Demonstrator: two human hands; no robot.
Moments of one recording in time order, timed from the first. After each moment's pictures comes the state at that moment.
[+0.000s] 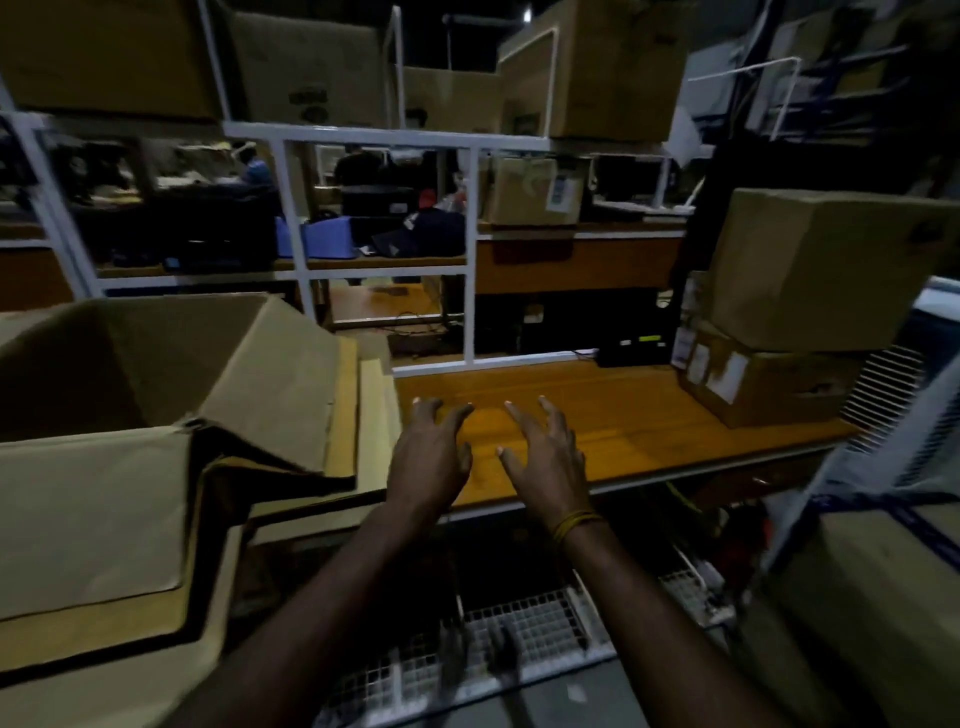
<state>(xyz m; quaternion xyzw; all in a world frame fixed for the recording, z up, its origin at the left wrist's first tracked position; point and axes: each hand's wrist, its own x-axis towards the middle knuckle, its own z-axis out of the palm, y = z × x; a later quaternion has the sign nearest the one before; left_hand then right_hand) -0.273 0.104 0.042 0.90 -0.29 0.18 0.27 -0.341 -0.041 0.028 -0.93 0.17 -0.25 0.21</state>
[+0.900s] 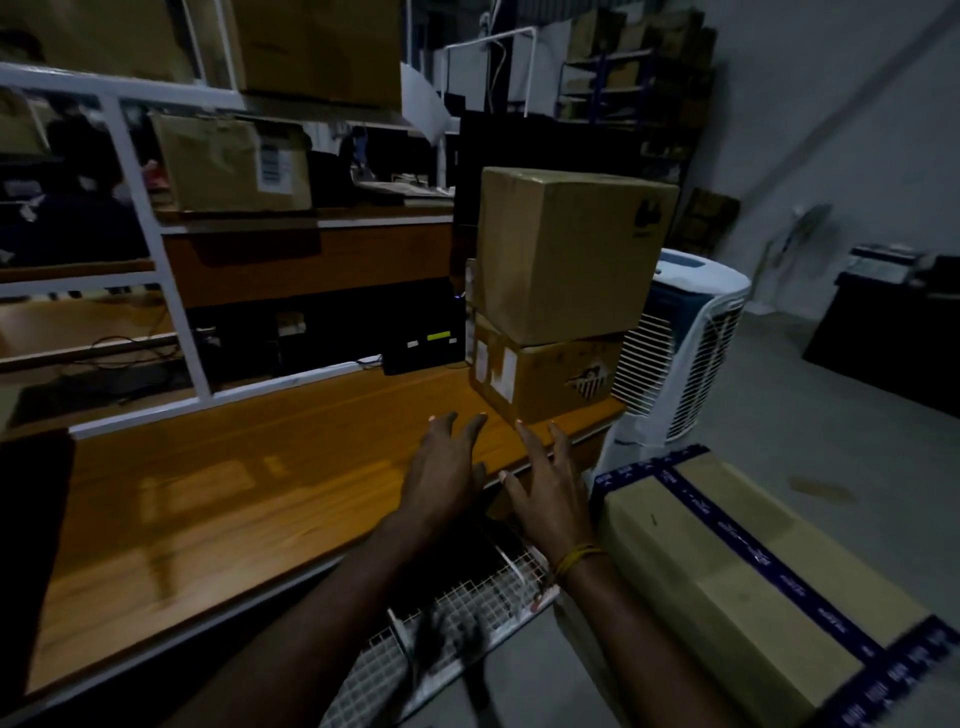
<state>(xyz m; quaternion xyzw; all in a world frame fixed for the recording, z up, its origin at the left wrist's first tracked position) -0.318 -0.326 0.007 0.84 -0.47 0.07 0.26 -0.438 -0.421 -0.012 -0.88 0.32 -0.28 0.19</state>
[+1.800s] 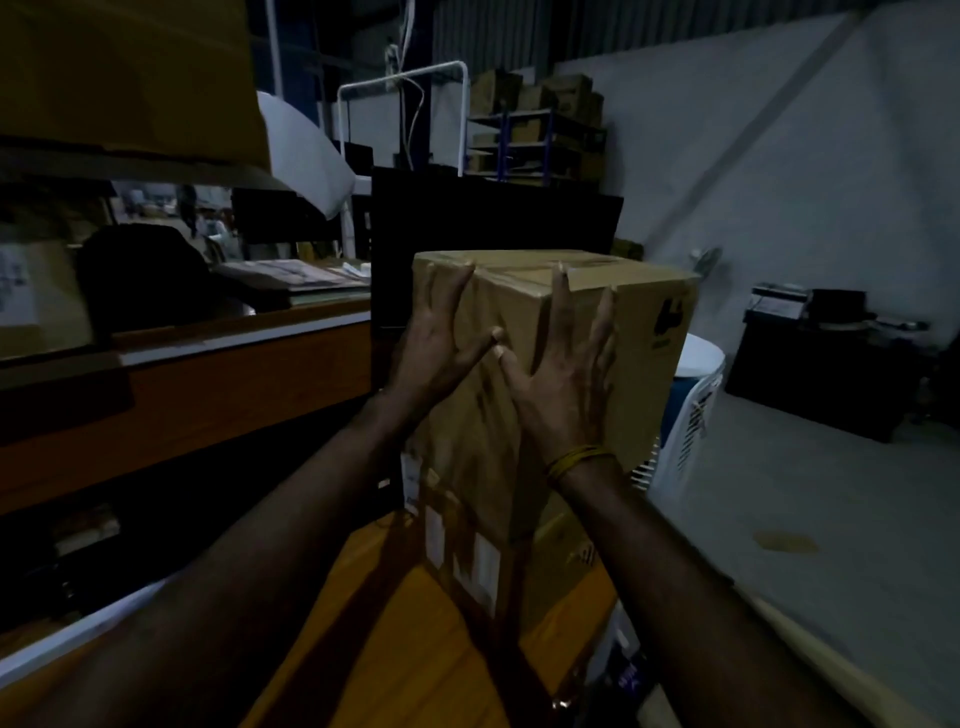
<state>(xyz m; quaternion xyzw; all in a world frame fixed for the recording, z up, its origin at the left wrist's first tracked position) -0.006 -0.697 0.191 0.63 -0.58 0.16 0.49 -0.169 -0.716 0.187 -0.76 0.37 -0.53 0.06</state>
